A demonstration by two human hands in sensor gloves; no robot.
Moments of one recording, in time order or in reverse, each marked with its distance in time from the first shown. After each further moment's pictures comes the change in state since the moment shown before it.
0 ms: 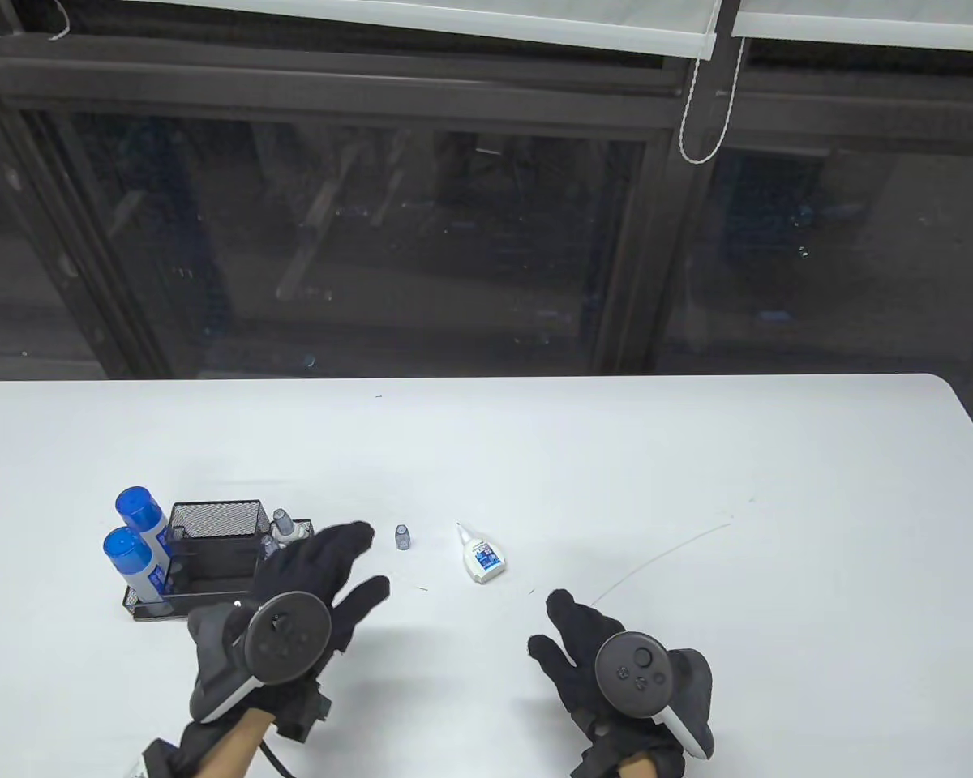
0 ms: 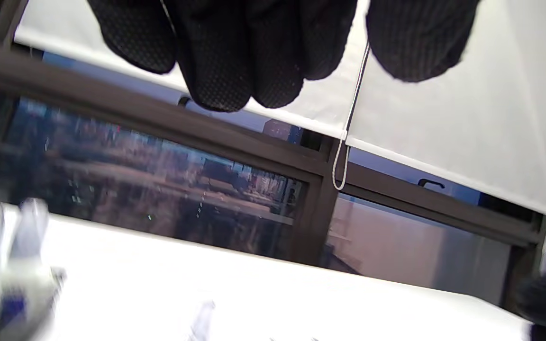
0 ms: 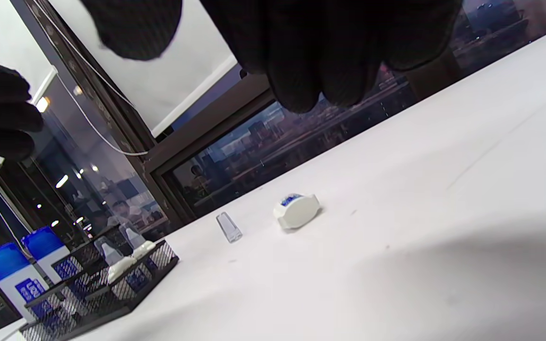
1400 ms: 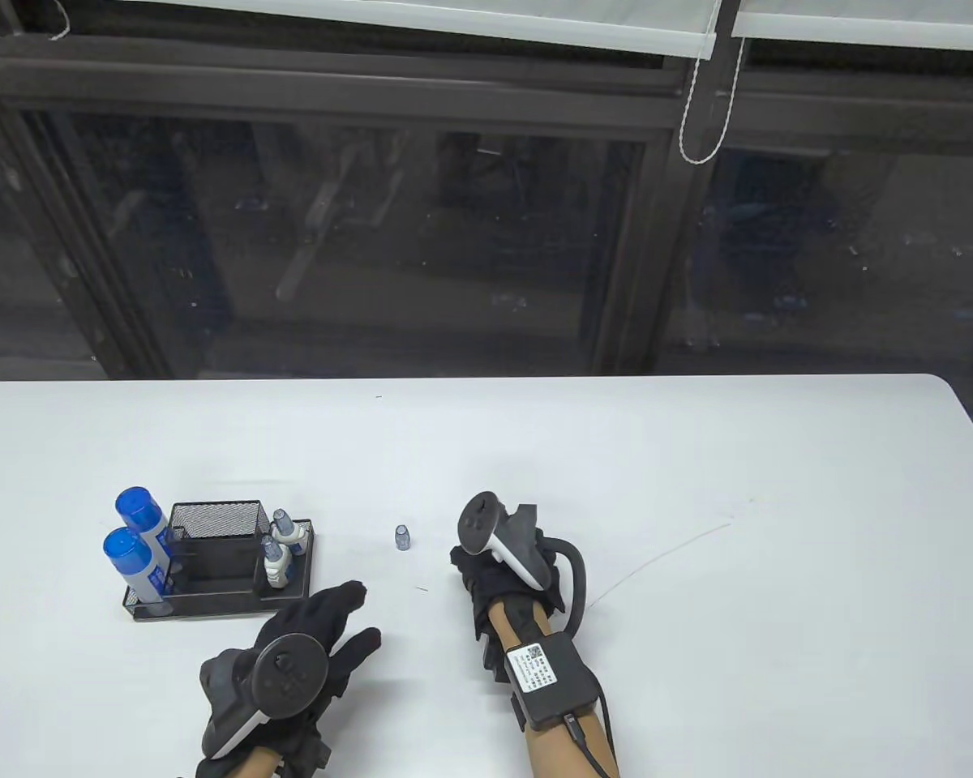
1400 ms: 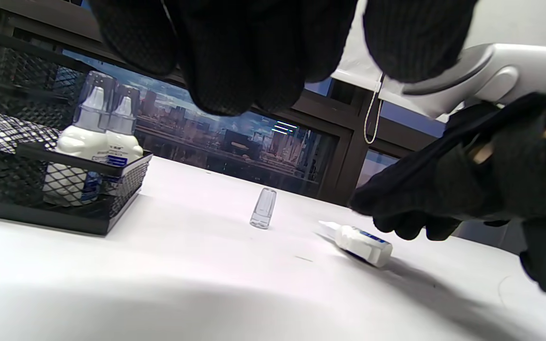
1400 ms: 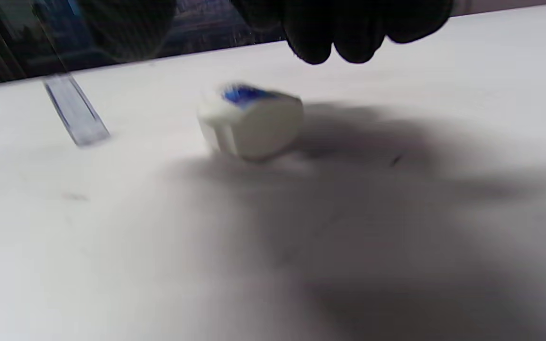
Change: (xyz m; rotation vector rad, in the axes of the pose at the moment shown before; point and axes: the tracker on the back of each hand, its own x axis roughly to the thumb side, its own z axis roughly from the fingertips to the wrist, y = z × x) left_hand -0.044 -0.049 0.021 -0.096 0.078 -0.074; right_hand 0.043 0.097 -0.162 0.278 0.356 0.449
